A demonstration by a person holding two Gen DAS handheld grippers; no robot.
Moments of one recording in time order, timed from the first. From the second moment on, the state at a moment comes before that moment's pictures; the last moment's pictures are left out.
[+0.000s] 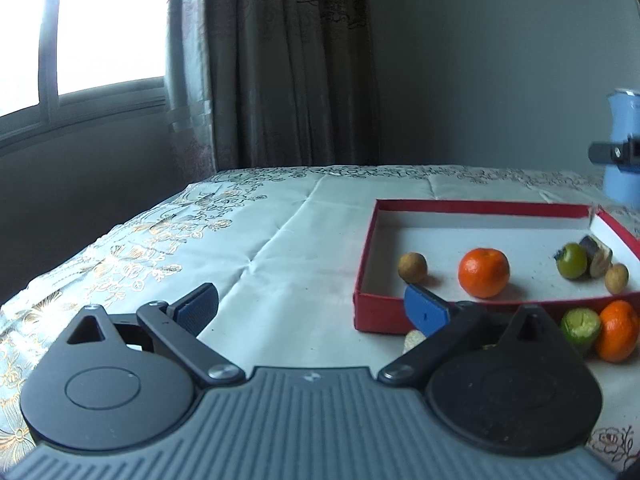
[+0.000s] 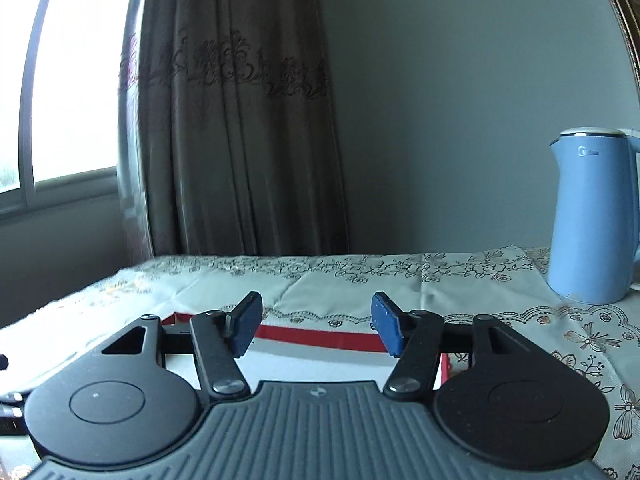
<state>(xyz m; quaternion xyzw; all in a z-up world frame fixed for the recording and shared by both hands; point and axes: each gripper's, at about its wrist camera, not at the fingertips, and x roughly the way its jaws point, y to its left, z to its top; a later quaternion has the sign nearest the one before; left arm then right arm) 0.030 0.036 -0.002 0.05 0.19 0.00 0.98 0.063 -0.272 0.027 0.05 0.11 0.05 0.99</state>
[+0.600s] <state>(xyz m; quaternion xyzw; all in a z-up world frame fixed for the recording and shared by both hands) 0.029 0.001 -0.005 0.04 0.24 -0.05 0.97 0.060 -0.269 0.029 0.05 0.10 0.06 0.99</state>
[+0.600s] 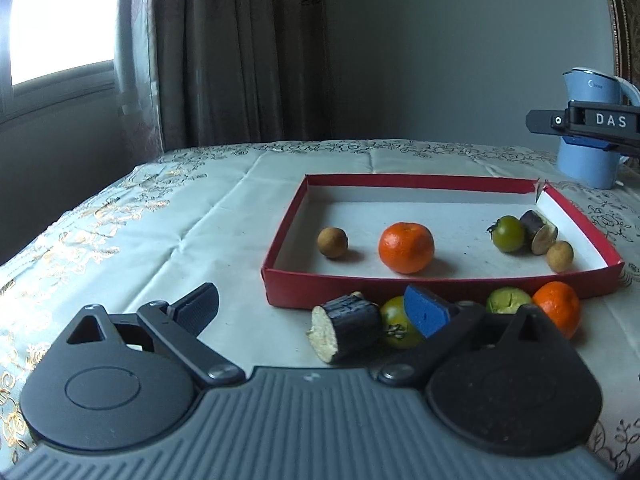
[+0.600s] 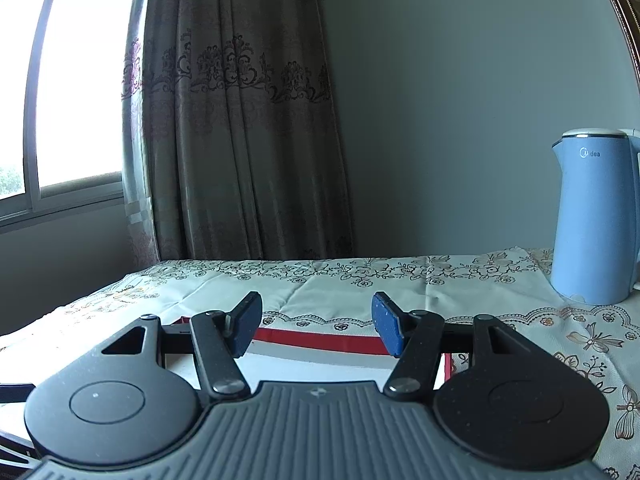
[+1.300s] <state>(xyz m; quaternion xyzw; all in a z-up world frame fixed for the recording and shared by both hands) 0.034 0.003 -0.008 -0.02 0.26 -0.01 0.97 0.059 -0.270 0.028 0.05 0.10 0.06 0.99</state>
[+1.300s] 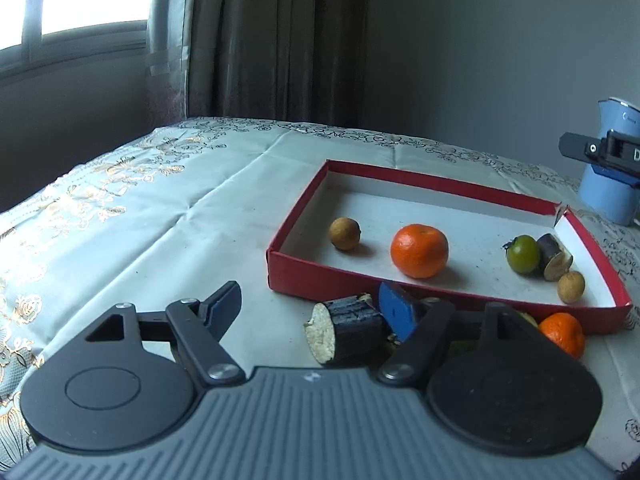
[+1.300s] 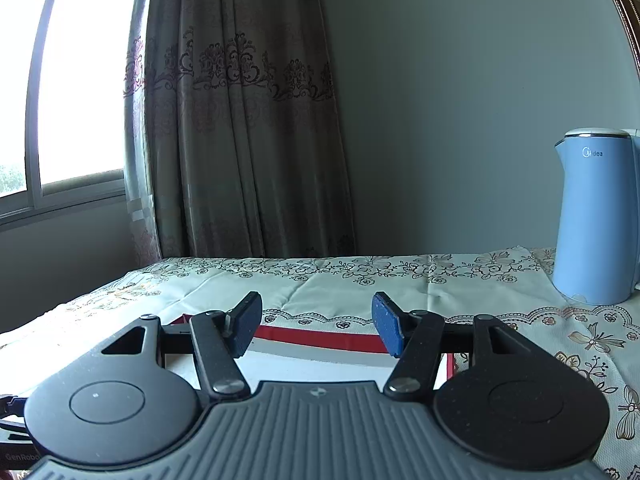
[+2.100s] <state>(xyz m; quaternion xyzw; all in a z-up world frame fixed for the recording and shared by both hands) 0.020 -0.010 -0.008 -0.02 0.25 -0.02 0.97 0.060 -0.270 0.027 0.04 0.10 0.06 0.99</state>
